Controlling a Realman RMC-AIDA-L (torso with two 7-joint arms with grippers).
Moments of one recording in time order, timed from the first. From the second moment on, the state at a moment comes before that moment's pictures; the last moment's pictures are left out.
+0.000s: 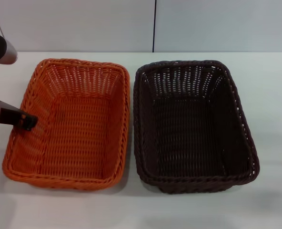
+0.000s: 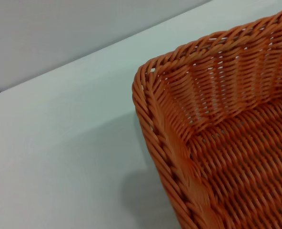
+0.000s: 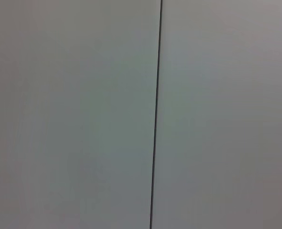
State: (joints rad) left arm -0.33 -2.06 -1.71 -1.54 2.84 -1.21 0.38; right arm 0.20 2.08 -2.03 -0.42 -2.29 1.37 2.95
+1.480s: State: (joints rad) left arm -0.31 -2.06 -1.68 -2.01 2.89 -1.41 0.90; right arm 0.17 2.09 -2.04 -0.46 -2.29 1.40 2.95
